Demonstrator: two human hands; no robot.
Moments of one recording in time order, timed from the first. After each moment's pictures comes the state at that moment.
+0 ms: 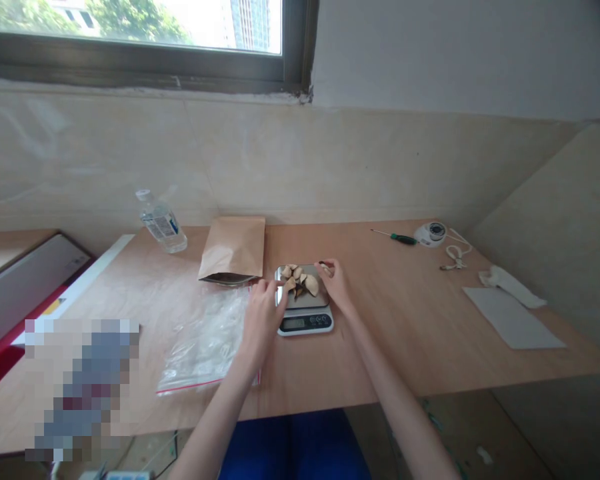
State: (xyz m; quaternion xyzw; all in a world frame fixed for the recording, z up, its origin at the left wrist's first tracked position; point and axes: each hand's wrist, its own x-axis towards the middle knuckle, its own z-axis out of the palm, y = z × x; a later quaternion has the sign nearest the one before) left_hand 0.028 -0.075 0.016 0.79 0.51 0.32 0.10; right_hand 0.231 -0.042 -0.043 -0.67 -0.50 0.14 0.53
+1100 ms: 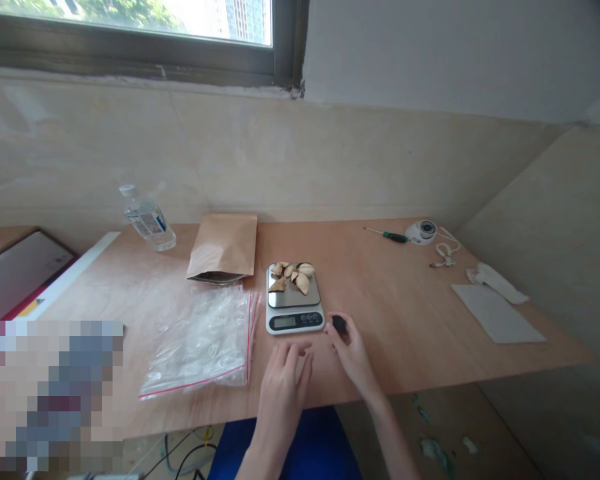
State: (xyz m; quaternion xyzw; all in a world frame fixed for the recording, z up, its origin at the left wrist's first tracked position) left_hand 0.048 -0.187 -0.007 0.78 0.46 0.37 0.22; right_hand 0.203 -0.186 -0.039 -0.63 -0.39 0.35 0.57
